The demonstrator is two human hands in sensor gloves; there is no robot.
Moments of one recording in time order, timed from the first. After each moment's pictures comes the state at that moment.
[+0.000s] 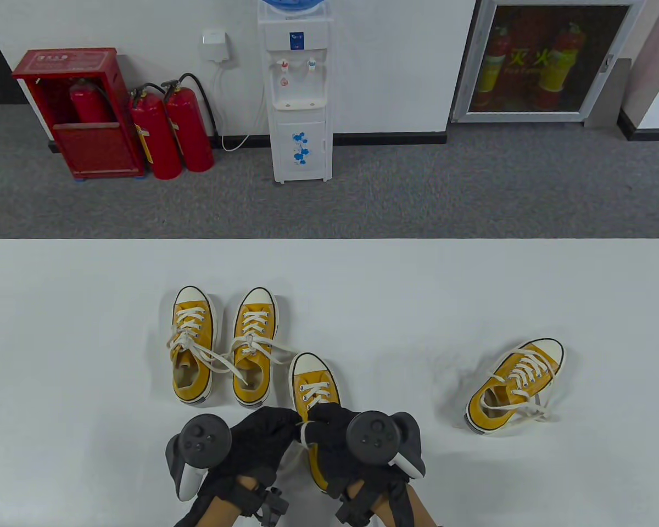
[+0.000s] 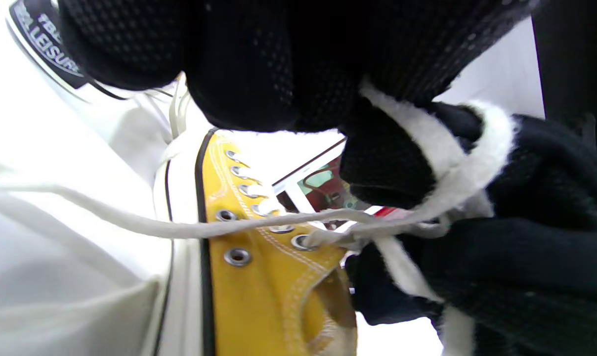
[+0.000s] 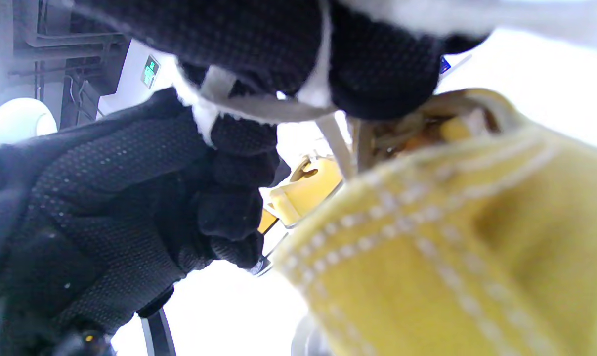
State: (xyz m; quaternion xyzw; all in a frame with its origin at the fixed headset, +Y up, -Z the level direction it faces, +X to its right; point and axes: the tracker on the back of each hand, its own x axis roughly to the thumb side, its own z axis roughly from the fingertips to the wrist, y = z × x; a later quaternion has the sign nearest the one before) left_hand -0.185 -0.750 -0.258 0.01 -0.11 0.47 0.88; right_hand 0.037 -0.726 -0.261 0.24 0.01 0.90 0.37
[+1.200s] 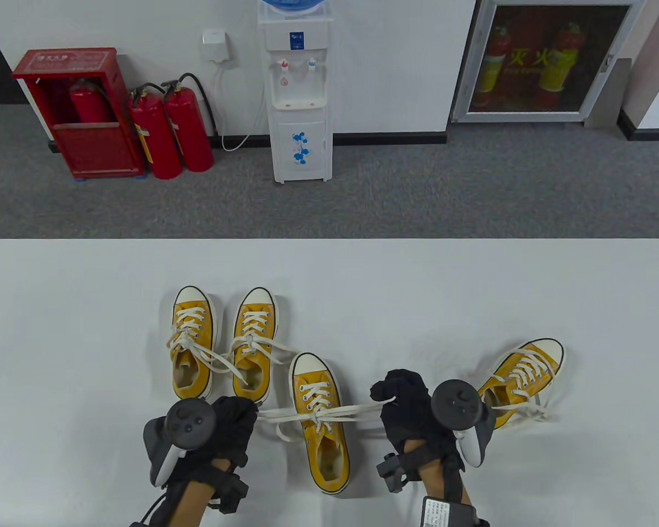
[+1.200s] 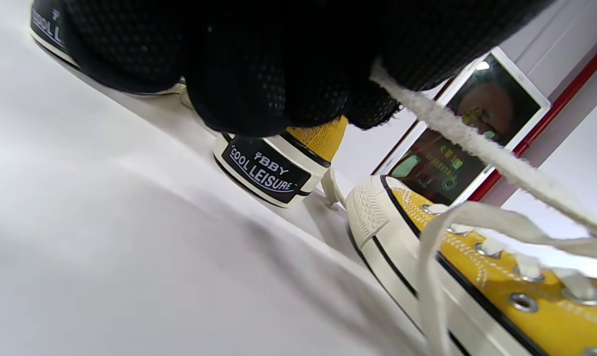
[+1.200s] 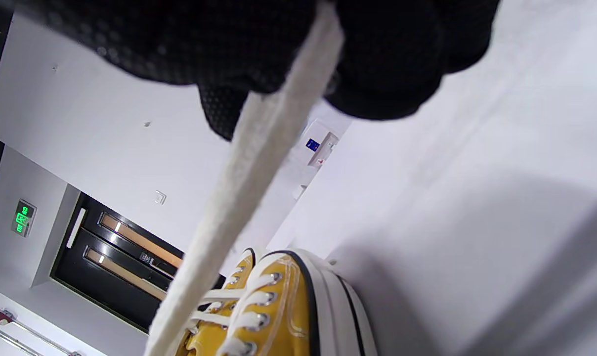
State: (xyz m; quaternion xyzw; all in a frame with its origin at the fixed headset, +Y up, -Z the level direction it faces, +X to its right) left_hand -0.233 -0.755 -0.278 0.00 -0.01 0.31 0.95; right_hand 0.143 -0.746 -0.300 0.02 -0.02 0.87 0.49
